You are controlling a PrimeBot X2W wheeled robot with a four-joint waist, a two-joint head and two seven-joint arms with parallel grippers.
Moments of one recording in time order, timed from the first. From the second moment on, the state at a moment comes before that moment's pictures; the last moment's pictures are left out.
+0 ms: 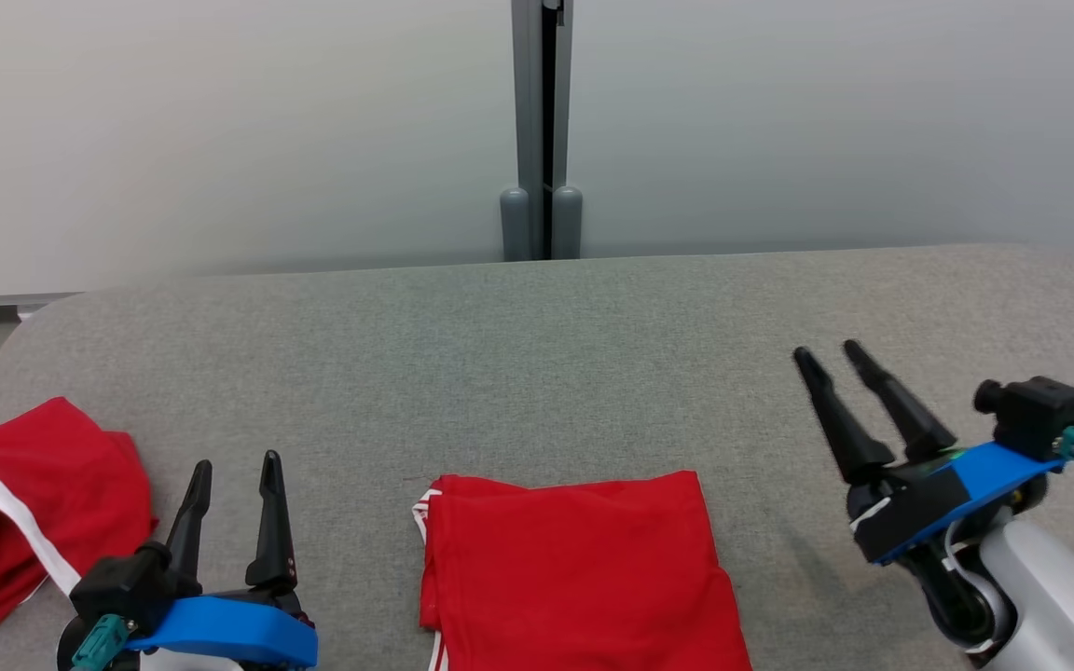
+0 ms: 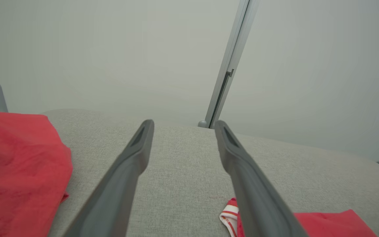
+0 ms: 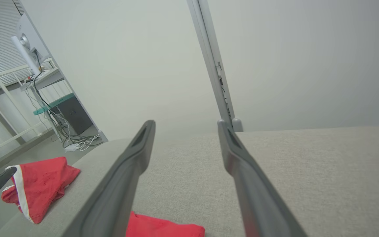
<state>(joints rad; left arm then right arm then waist) -0.05 0.10 -0.03 0.31 -0.33 -0.13 -0.26 -0.39 -0.43 0.55 0.33 0.93 0.13 -0.25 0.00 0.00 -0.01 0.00</state>
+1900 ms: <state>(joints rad) -0.07 0.06 0.02 0.30 -0.22 -0.13 -0.26 -0.43 -0.14 0.34 0.88 0.53 0.13 0.30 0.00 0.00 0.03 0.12</state>
